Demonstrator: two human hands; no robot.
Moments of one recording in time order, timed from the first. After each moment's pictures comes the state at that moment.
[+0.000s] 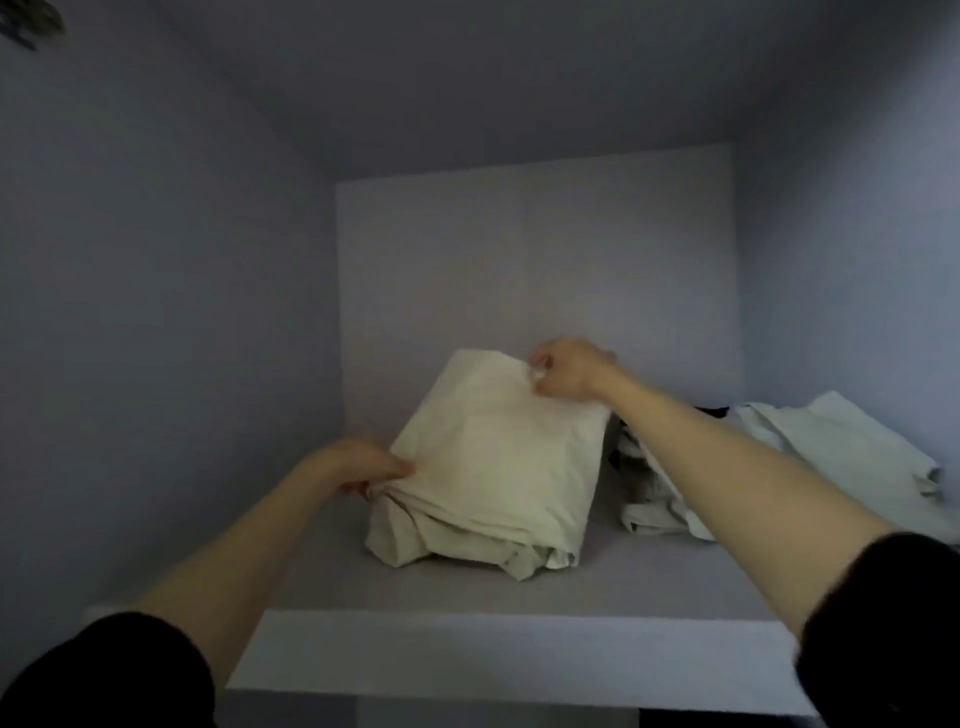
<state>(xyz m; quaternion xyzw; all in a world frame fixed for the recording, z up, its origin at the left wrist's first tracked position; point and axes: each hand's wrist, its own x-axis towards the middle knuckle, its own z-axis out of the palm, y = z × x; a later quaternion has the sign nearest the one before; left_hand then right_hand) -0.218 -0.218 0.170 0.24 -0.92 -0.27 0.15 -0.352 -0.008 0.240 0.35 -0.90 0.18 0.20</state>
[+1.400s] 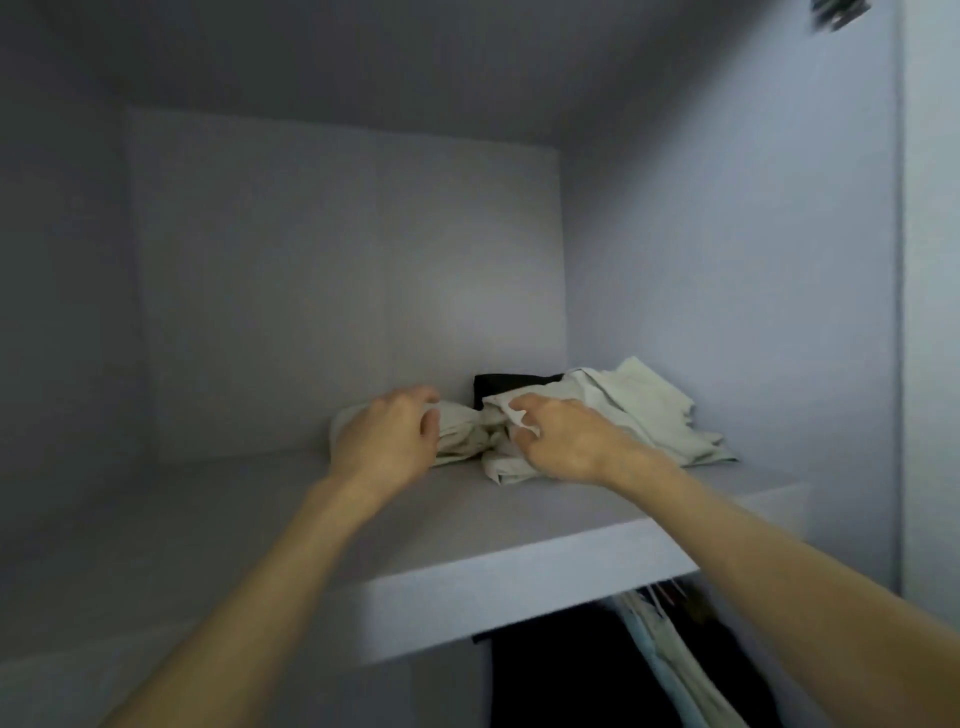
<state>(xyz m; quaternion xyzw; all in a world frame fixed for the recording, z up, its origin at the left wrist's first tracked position) -0.240 -0.095 0.147 -0.07 -0.93 -0.12 0.35 -0.263 0.090 0.149 0.22 -0.94 0.18 0.19</state>
